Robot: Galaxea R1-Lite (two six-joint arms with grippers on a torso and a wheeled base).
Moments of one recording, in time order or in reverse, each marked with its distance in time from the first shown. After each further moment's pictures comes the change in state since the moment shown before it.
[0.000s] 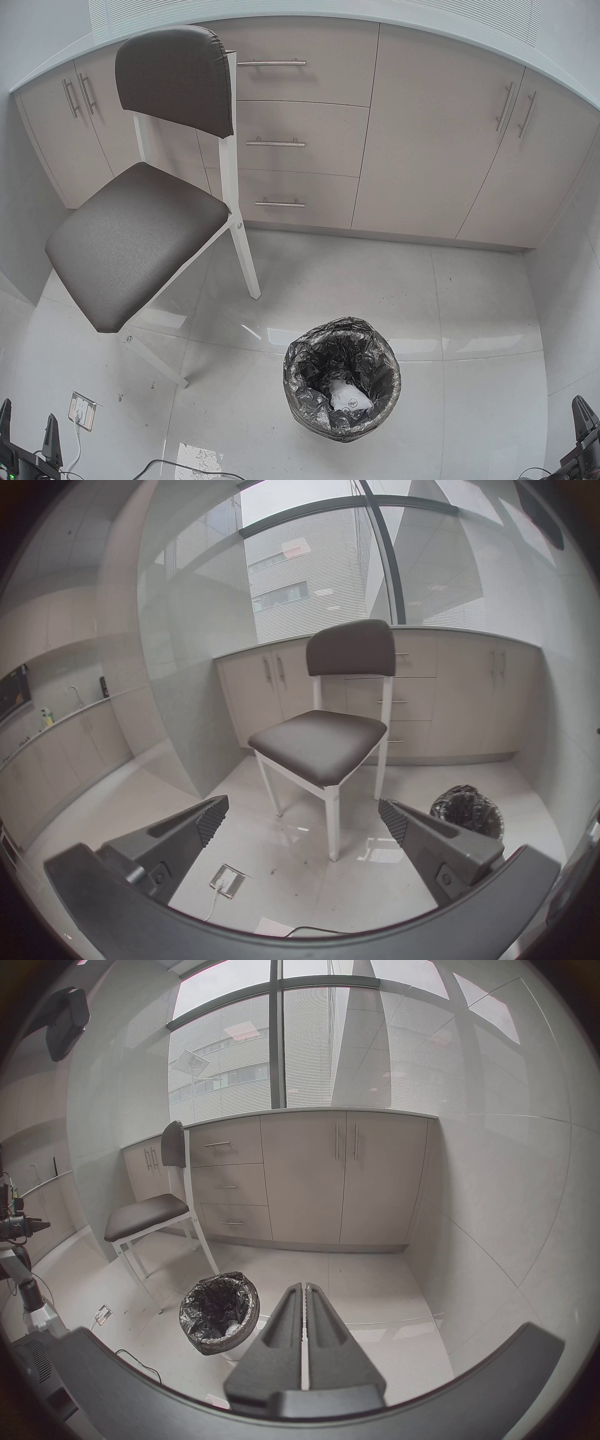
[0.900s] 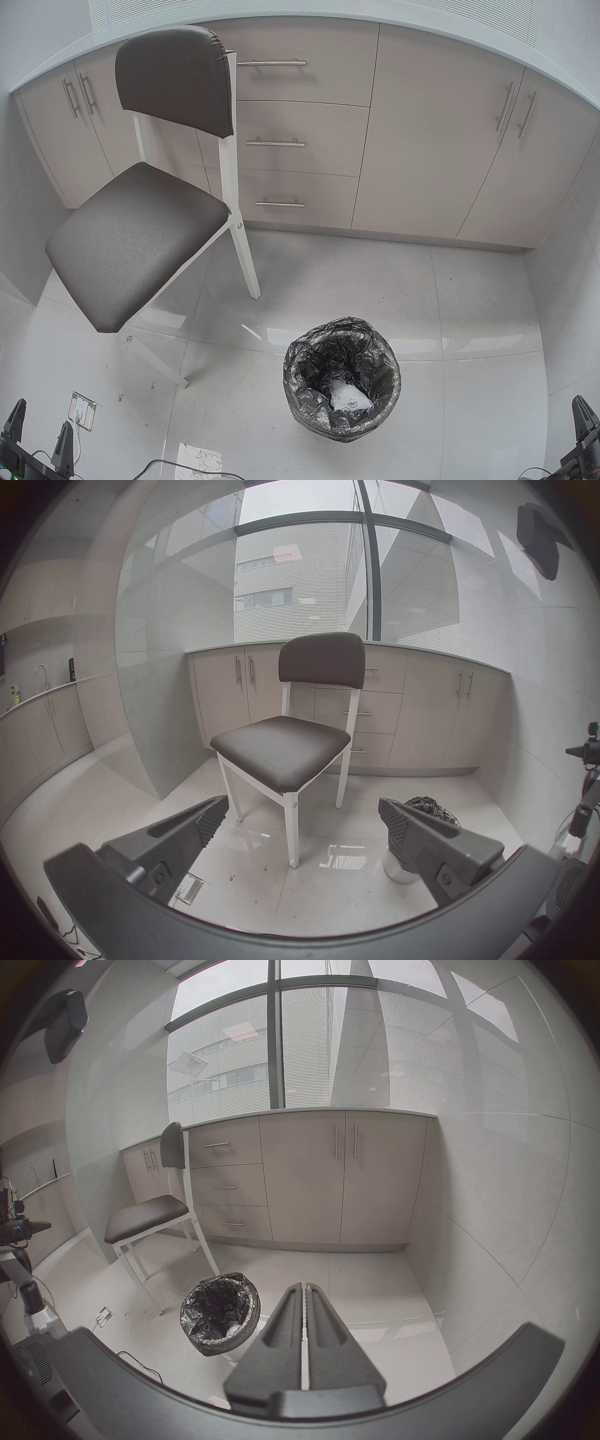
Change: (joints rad) left arm -0.001 0.001 0.039 -0.076 -0.190 -0.073; right arm -0.001 0.000 0.000 -0.001 0.000 0.010
